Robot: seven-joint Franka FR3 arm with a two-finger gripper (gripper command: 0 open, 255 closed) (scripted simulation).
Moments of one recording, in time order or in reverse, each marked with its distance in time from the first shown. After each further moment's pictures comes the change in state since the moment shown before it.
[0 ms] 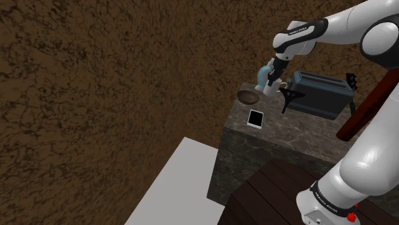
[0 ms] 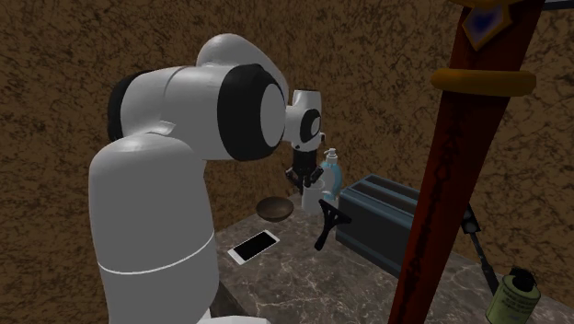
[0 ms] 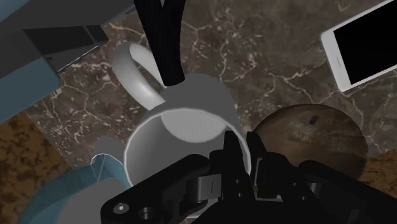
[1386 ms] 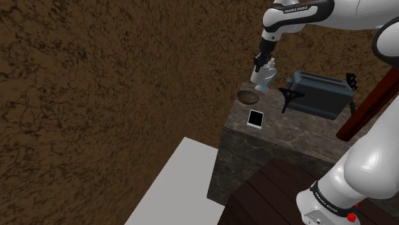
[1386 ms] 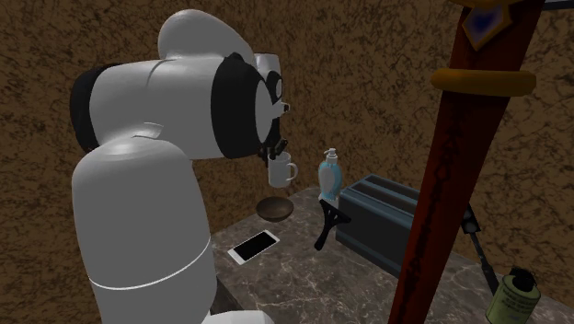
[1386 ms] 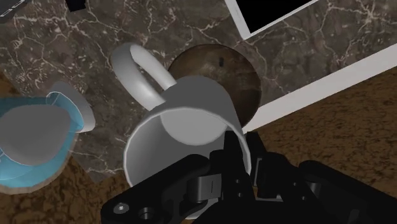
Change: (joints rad) arm 0.123 -0.066 0.089 0.165 -0.063 -0.215 0.246
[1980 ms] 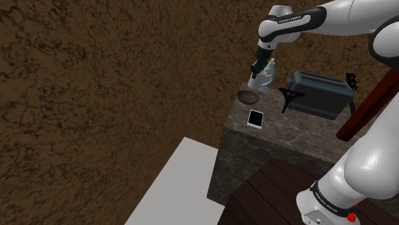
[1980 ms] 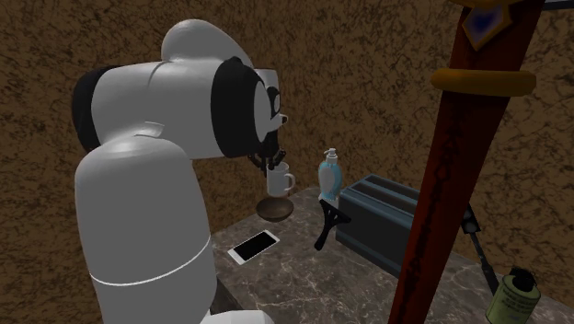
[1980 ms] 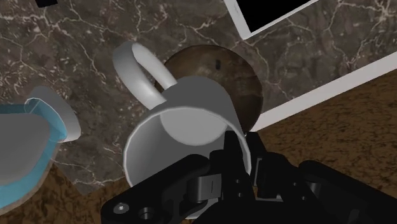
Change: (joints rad) arm 0.005 0.017 0.006 -0.079 0.007 0.095 0.006
